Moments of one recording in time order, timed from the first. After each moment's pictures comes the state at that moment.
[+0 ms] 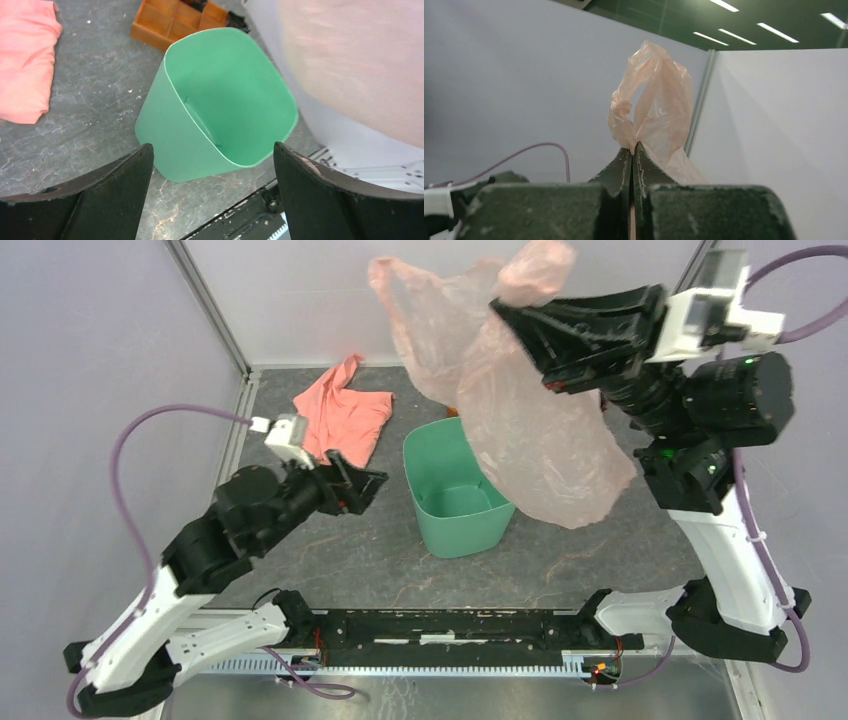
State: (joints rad) left arm -0.90 0.78 1.19 -0.67 -0.30 -0.60; right arm 0.78 1.28 2.04 0.00 -0.35 0.07
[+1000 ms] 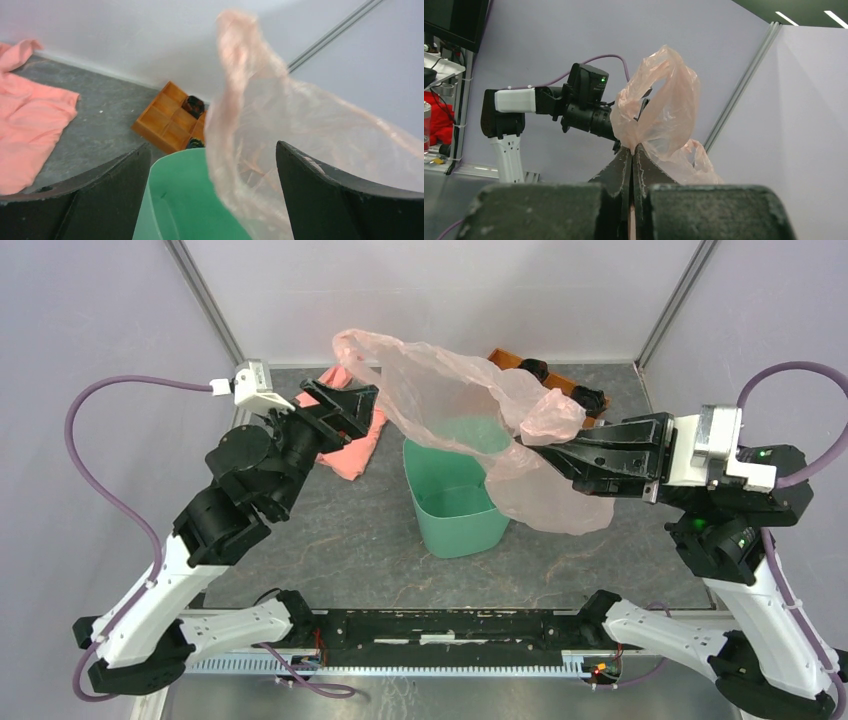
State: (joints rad) left arm -0.90 0.92 1.40 -0.44 -0.62 -0.66; right arm 0.78 0.90 1.51 0.02 -0.61 -0.04
